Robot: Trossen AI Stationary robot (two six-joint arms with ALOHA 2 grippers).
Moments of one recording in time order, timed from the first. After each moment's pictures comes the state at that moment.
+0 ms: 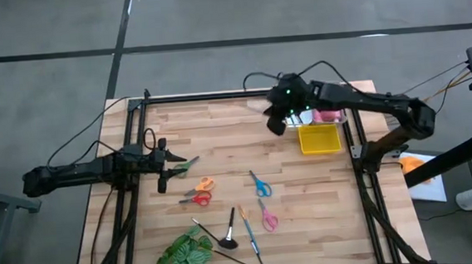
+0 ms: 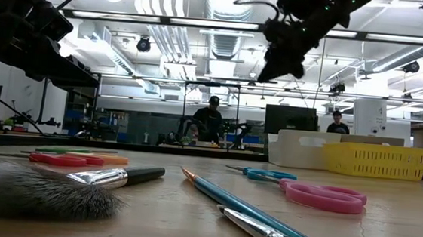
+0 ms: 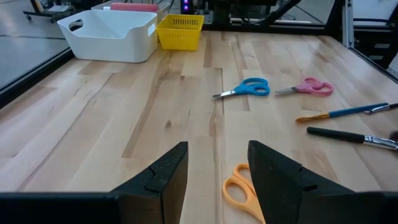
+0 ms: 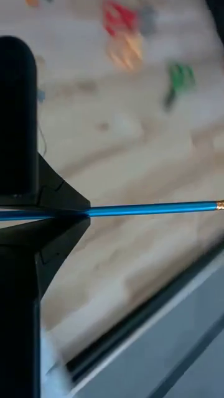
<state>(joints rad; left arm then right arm) 0.14 0.25 0.06 -0.14 0.09 0.02 -0.46 1.44 1.14 -0.48 -0.06 0.12</state>
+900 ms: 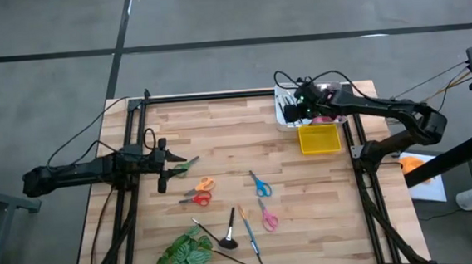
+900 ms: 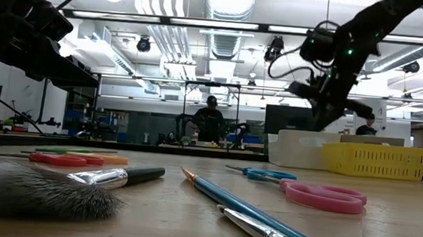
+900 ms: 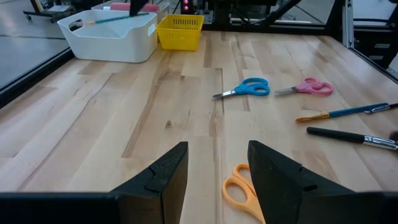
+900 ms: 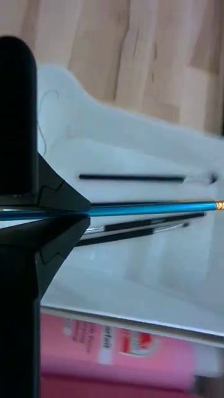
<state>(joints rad) 0.14 0.25 0.06 -0.14 0.09 0.02 -0.63 1.35 0.80 -0.52 0.23 0.79</state>
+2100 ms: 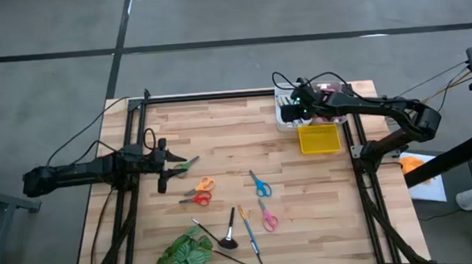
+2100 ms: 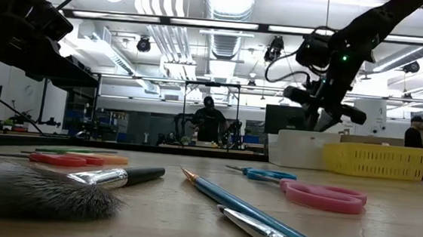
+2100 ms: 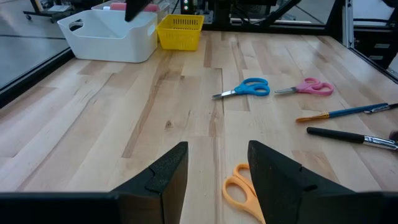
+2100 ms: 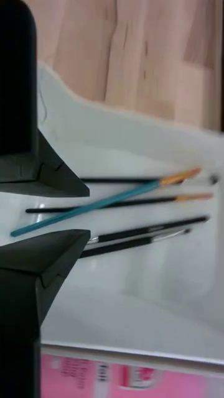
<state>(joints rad) 0.14 0.25 0.06 -0.14 0.09 0.02 -0.62 1.39 0.80 -0.44 0.23 0.79</state>
